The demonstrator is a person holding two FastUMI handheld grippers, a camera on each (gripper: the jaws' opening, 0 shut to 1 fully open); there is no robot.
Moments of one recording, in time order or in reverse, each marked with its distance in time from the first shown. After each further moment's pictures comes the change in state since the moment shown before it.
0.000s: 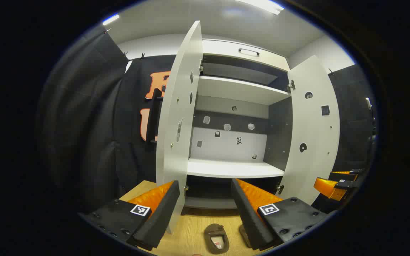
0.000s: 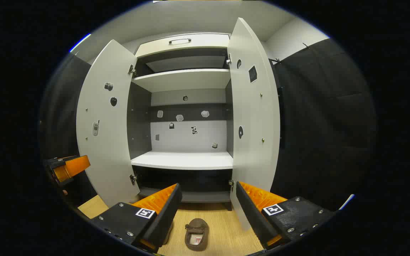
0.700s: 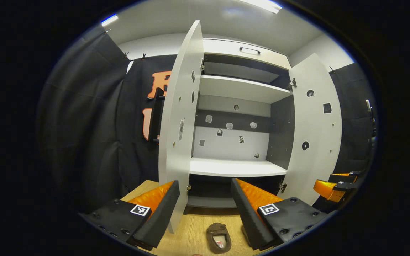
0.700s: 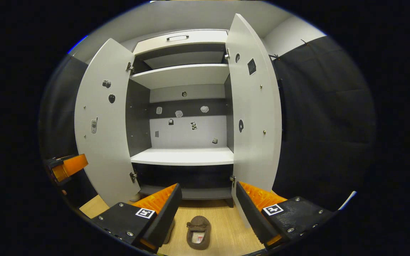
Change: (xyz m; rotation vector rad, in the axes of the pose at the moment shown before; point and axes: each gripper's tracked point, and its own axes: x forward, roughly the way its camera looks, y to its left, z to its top) left arm -0.003 0.005 -0.004 0.009 0.009 0.025; right arm 0.007 0.002 -0.019 0.030 0.039 -0.004
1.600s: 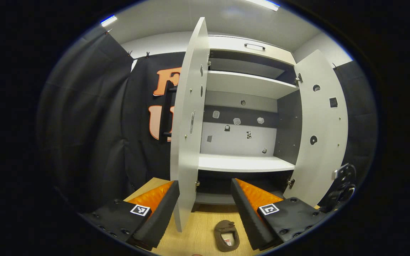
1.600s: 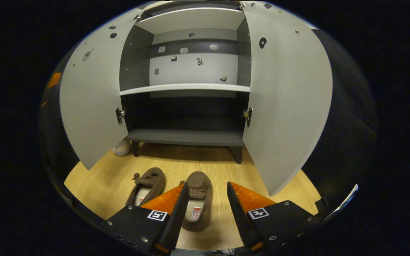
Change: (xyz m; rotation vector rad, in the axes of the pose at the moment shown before) left arm 0.000 0.025 -0.016 0.020 0.027 0.055; right arm 0.054 0.009 -0.235 -0.067 0.437 0.024
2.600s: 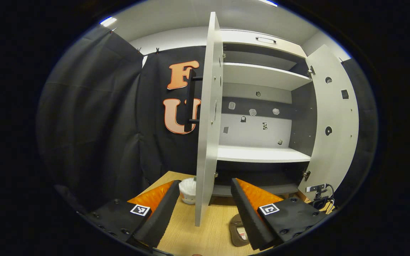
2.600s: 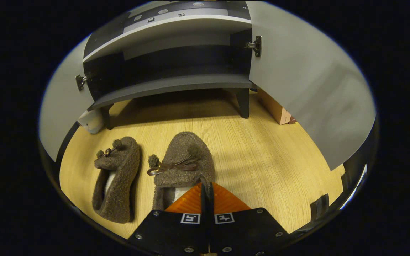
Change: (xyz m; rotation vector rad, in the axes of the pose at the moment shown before) left arm -0.007 0.036 -0.024 0.008 0.059 0.092; right arm 0.086 -0.005 -0.069 0.094 0.248 -0.060
